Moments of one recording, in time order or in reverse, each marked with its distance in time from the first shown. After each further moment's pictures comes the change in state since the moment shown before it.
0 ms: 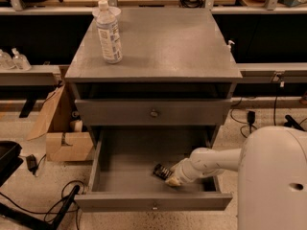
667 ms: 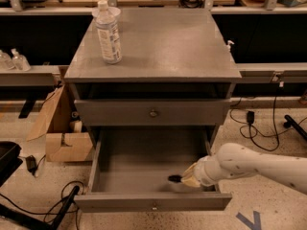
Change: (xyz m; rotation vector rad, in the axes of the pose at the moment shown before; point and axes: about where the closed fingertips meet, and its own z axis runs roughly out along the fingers) arm 0.000 0.029 -0.127 -0.010 -0.046 -0.056
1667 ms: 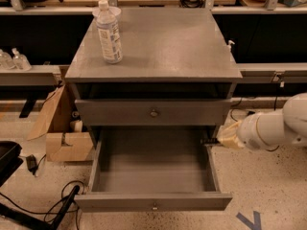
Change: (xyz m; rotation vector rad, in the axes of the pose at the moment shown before) arm -0.052 -0.046 -0.249 0.220 -0.039 0.074
